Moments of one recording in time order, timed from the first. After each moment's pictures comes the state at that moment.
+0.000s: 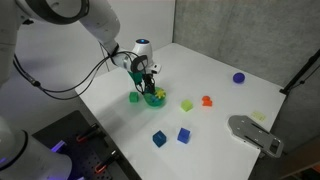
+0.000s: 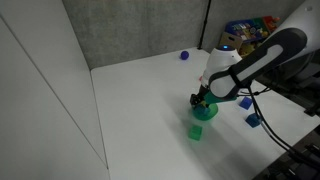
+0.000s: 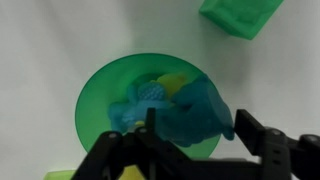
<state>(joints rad) 0.24 0.68 -0.05 -1.99 0.05 2.72 0.46</state>
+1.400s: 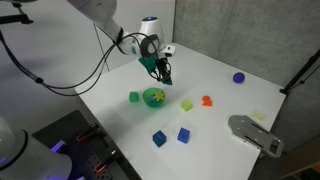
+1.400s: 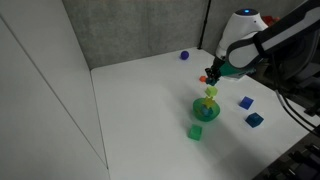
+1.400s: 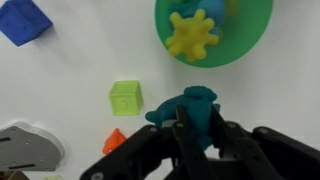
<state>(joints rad) 0.25 0.49 -0.21 -2.00 -0.11 2.66 0.46</state>
